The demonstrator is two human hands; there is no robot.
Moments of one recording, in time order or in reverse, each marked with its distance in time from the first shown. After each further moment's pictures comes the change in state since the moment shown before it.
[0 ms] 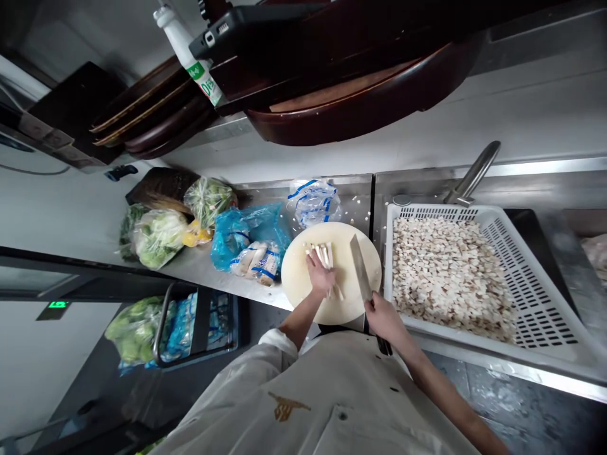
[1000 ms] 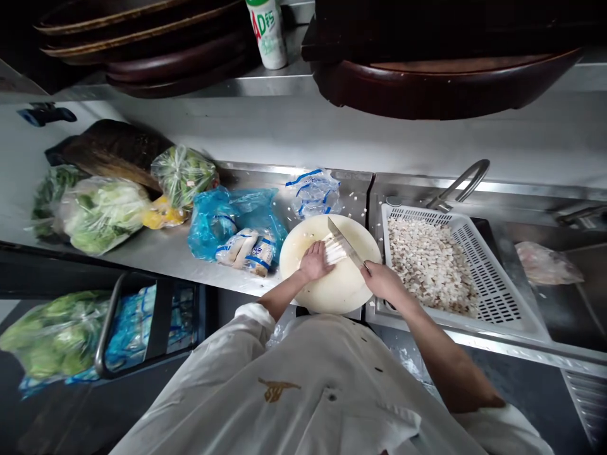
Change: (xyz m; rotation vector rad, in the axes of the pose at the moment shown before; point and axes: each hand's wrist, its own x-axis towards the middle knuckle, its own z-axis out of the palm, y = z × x) left_hand 0.027 -0.025 -0.058 0.446 -0.379 0.453; right_hand 0.034 -0.072 -0.020 -0.519 0.069 -0.056
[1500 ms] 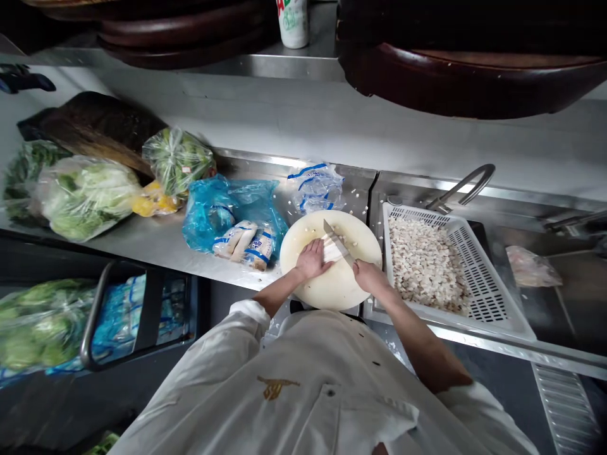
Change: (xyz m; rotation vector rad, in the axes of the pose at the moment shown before) left_hand -0.013 -0.011 -0.013 -0.001 0.022 0.057; right_hand 0.017 -0.033 0.009 -0.037 -0.070 0.071
